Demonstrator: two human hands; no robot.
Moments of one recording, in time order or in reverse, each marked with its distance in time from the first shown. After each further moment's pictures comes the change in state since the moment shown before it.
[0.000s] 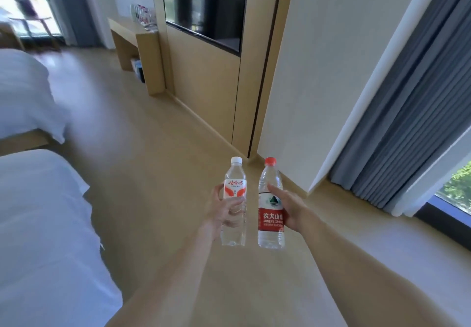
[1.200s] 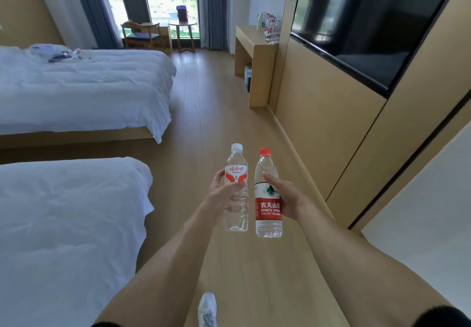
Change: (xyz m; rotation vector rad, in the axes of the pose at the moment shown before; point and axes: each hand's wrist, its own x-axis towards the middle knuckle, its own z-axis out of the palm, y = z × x) left_hand 0.393 0.226 -0.240 -0.283 0.439 0.146; right_hand 0.455 -0.227 0.333 -0.243 -0.591 0.093
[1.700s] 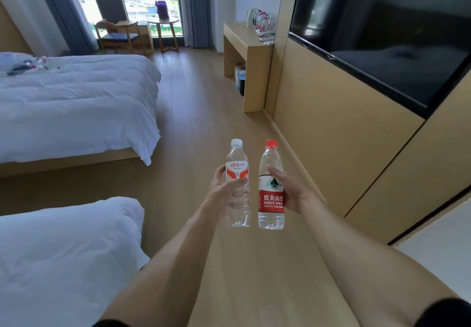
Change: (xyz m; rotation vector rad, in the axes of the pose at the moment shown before) left_hand 0.233 0.133 -0.047 0.030 -0.034 -0.002; right_hand 0.222 -0.133 0.053 0.044 0.071 -0.059
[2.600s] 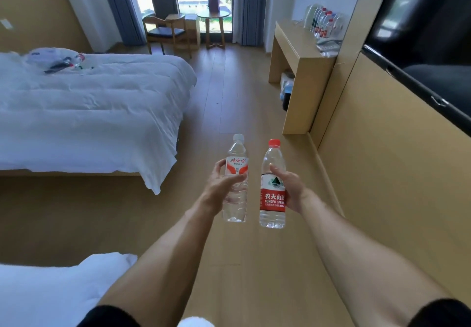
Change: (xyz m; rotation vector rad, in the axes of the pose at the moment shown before) left_hand 0.435 0.180 0.004 0.053 0.228 0.071; right_hand 0.456 -0.226 0.009 -0.044 -0.175 0.075
